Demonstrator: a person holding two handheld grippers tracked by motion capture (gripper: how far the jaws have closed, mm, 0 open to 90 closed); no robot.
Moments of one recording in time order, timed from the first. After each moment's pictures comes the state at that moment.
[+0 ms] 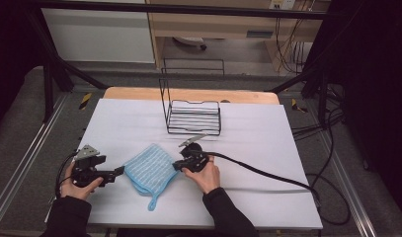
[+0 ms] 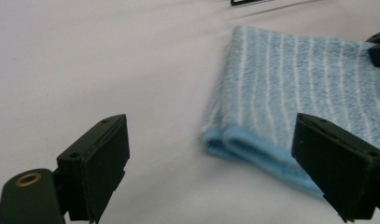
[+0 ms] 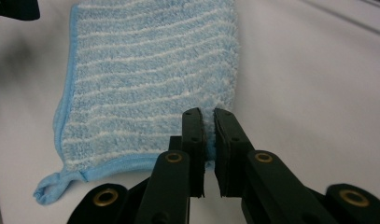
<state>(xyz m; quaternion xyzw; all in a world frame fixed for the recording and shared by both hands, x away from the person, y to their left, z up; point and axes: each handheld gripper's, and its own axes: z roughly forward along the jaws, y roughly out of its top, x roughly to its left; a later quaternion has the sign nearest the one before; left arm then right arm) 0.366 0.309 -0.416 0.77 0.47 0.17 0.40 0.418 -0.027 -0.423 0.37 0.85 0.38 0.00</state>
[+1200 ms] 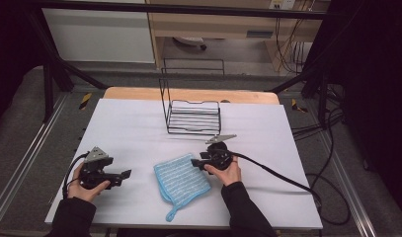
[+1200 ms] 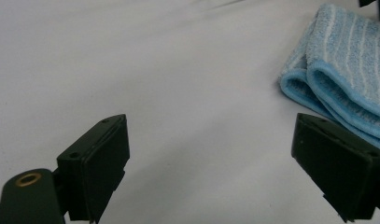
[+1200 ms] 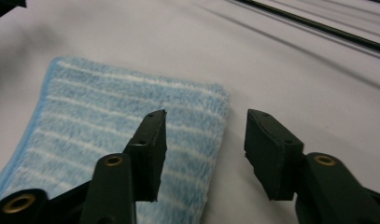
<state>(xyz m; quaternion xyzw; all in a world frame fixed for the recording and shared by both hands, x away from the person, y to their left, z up) 0.365 0.292 -0.421 0.80 0.44 0.16 0.39 0.431 -0.094 -0.435 0.39 0.82 0.42 0.04</state>
